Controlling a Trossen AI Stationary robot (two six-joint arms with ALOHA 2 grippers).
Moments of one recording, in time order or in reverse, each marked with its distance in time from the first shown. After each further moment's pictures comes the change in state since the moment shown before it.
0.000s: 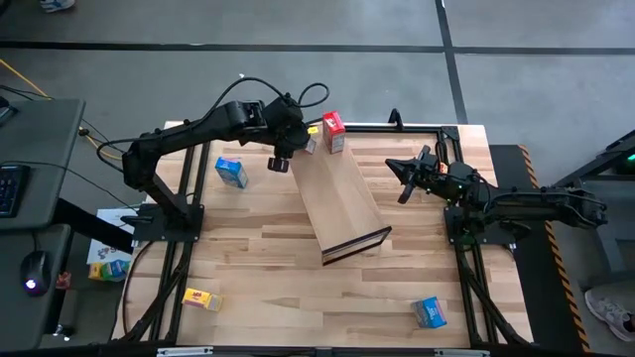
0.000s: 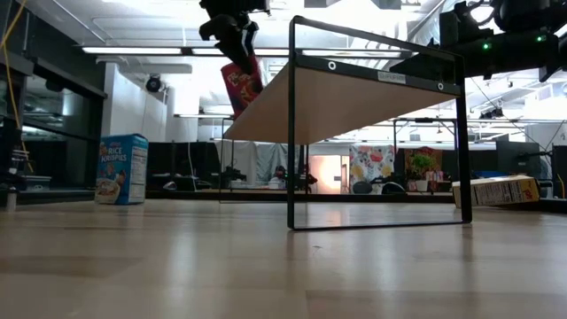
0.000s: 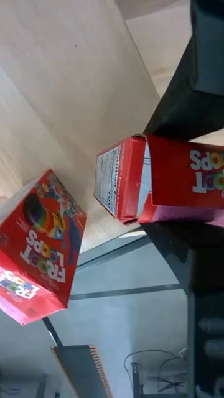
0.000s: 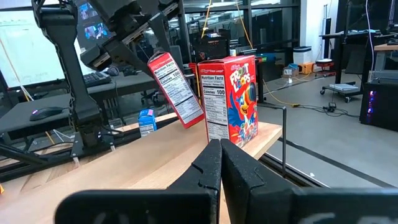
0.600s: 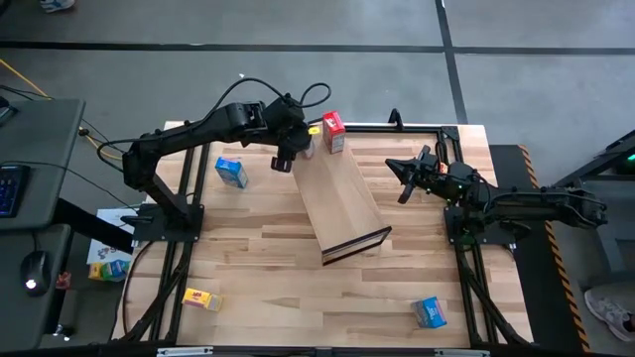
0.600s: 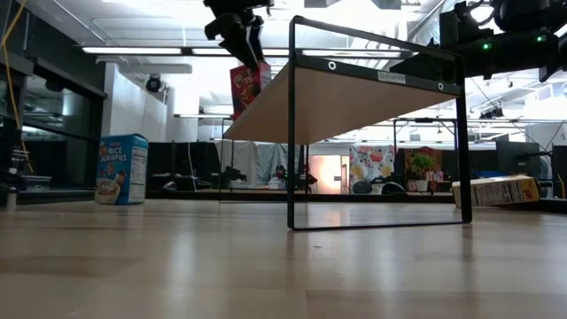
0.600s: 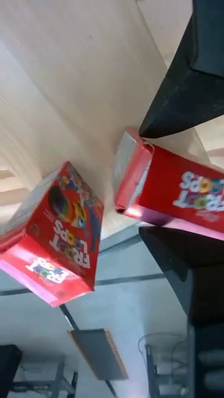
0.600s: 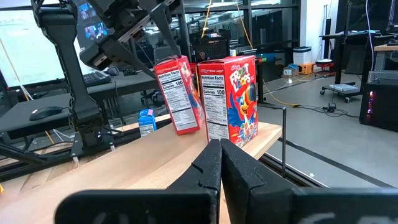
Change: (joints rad) left arm -0.016 0.000 0.000 0.060 -0.014 0.050; right arm 0.000 0.000 0.000 0.000 0.000 -0.003
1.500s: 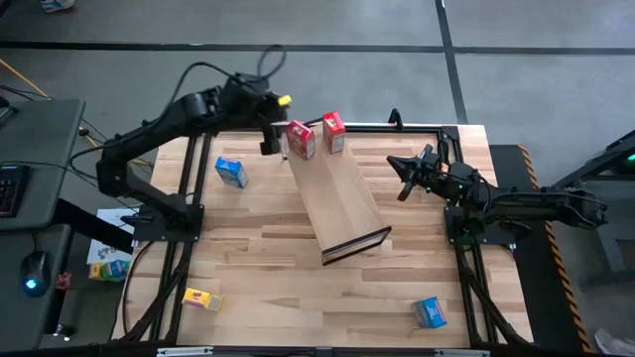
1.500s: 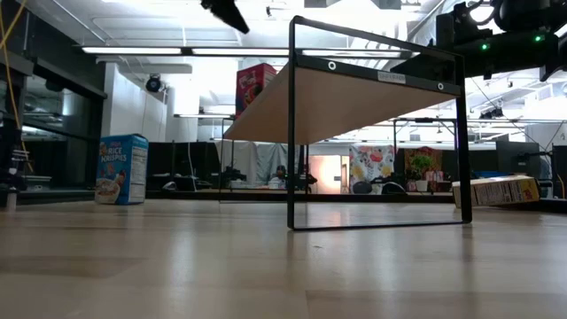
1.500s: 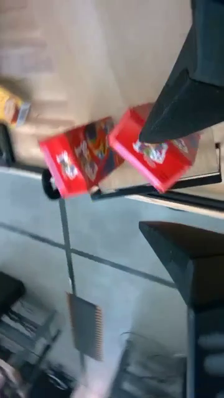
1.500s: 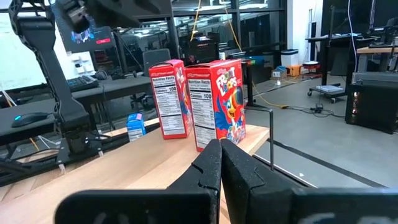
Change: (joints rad) left arm 0.087 -0.220 -0.066 0.123 0.054 -0.250; right arm 0.000 0.000 0.000 0.008 0.050 0.000
